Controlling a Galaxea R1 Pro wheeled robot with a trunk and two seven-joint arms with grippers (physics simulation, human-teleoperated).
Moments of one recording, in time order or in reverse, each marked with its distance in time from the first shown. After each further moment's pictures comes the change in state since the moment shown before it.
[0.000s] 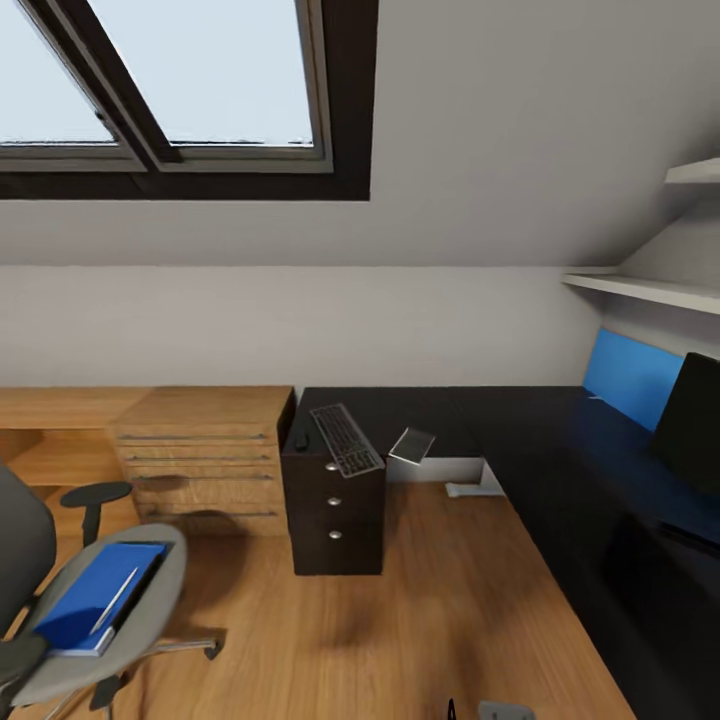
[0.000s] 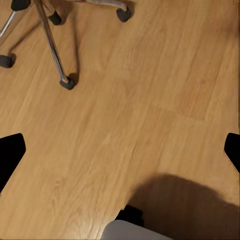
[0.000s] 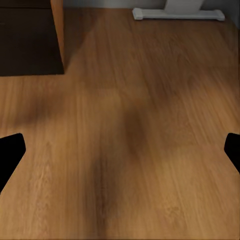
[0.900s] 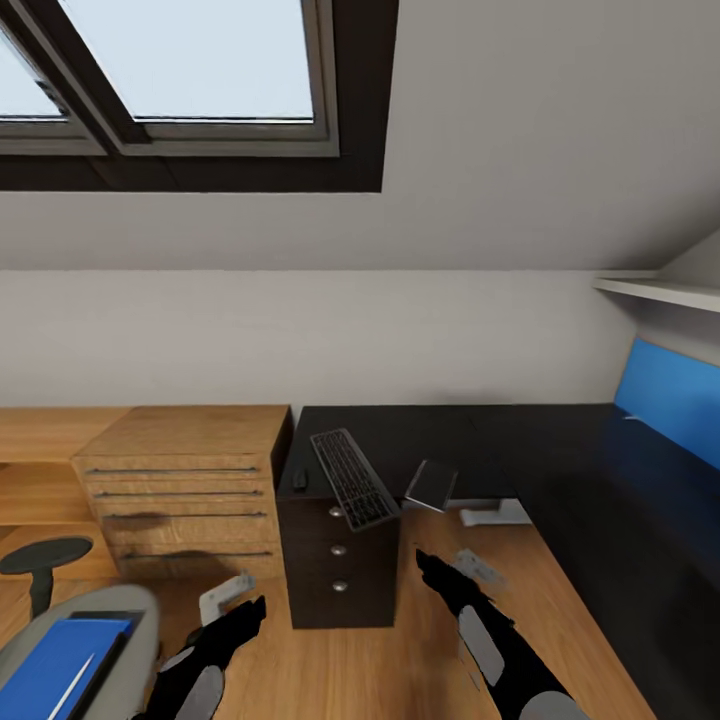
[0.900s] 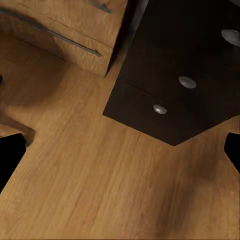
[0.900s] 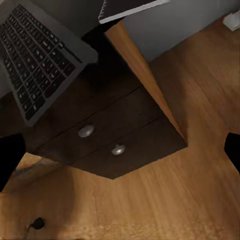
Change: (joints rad) left arm -0.033 0.019 0.322 -0.716 0.008 0.419 -0.070; right arm -0.189 0.003 -0.005 -0.448 -0.596 0.592 0.305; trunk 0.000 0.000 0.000
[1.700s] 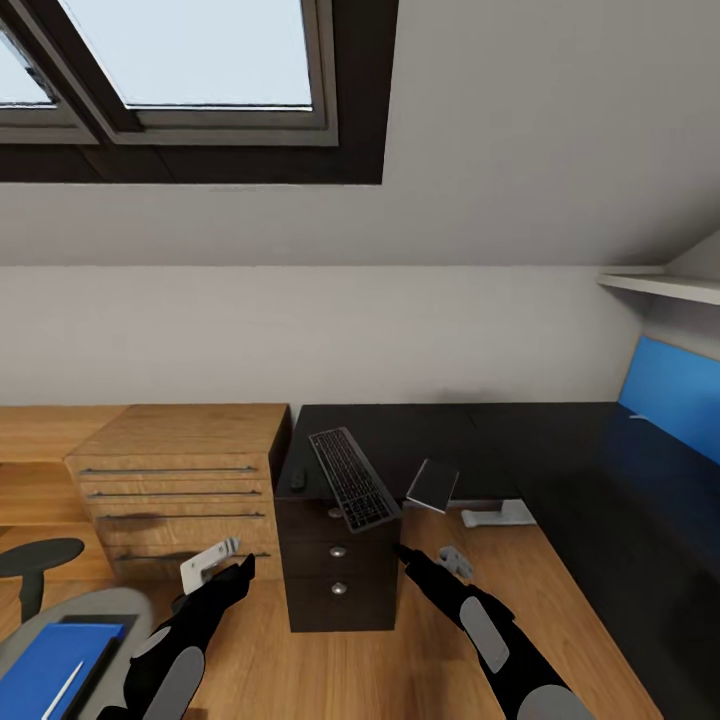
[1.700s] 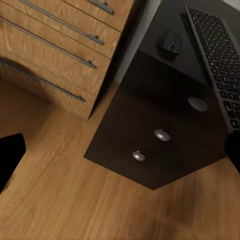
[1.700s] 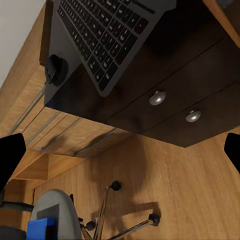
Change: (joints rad) left arm 0.025 0.014 0.052 -0.225 -0.009 0.008 0.009; right arm -0.013 -0.004 0.005 -0.003 -0.187 0.198 0.228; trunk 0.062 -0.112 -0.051
